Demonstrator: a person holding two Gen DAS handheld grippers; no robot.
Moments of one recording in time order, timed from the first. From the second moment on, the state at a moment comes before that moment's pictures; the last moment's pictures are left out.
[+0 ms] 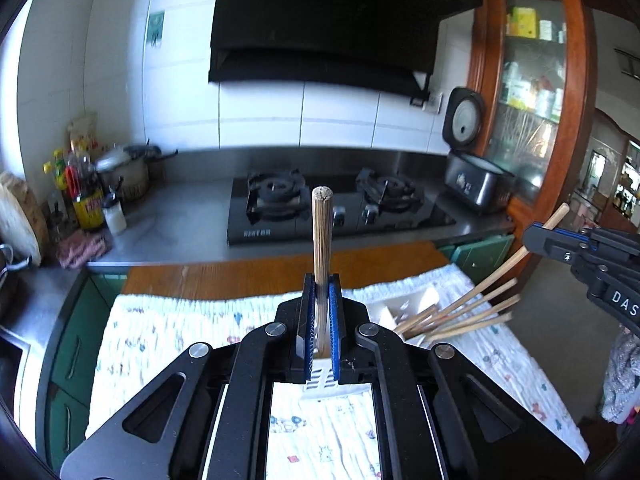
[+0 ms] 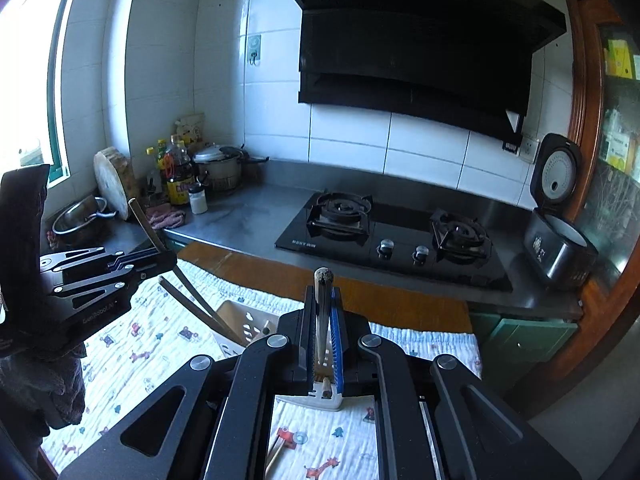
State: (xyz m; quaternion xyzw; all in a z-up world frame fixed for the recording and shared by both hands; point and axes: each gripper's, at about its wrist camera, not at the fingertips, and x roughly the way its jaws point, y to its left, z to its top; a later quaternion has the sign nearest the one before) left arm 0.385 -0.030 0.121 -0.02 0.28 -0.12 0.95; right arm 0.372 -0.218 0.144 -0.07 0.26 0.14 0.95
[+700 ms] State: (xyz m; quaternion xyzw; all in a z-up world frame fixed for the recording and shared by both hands) left arm 0.396 -0.023 0.089 -0.03 0.31 -0.13 0.94; right arm 0.395 -0.207 0.089 -0.07 0.31 0.14 0.94
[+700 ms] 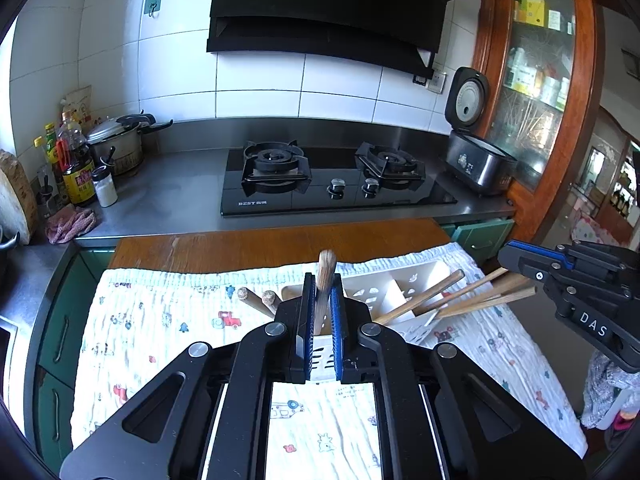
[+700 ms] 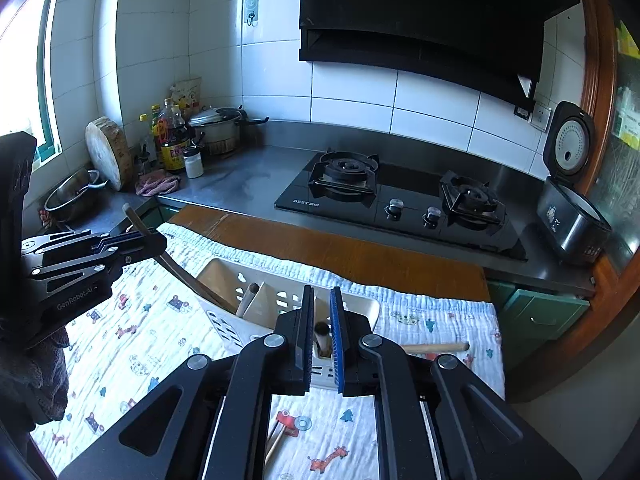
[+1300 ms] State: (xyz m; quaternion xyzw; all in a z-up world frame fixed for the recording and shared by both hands) left arm 0.297 -0.007 0.106 -0.05 0.26 -0.14 0.96; right arm 0.280 -0.234 0.111 -0.06 0.23 0.14 0.96
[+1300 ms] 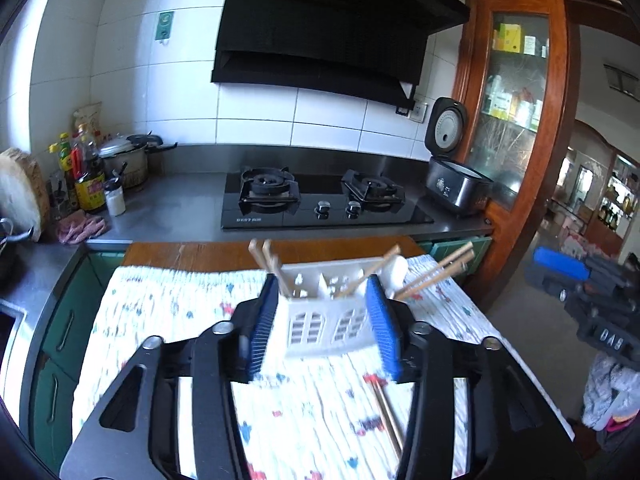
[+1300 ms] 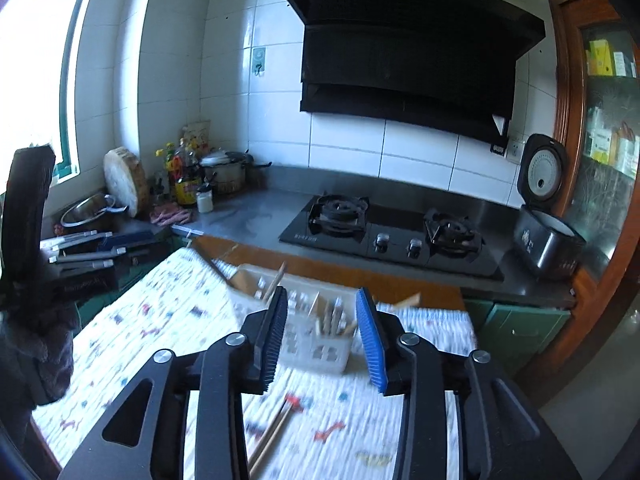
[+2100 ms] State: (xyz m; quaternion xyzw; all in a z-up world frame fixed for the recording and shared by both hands) left arm 0.167 0.040 0.007 -0.07 0.28 -0.07 0.95; right arm 0.191 -0.194 -0.094 -0.03 0.41 0.14 0.90
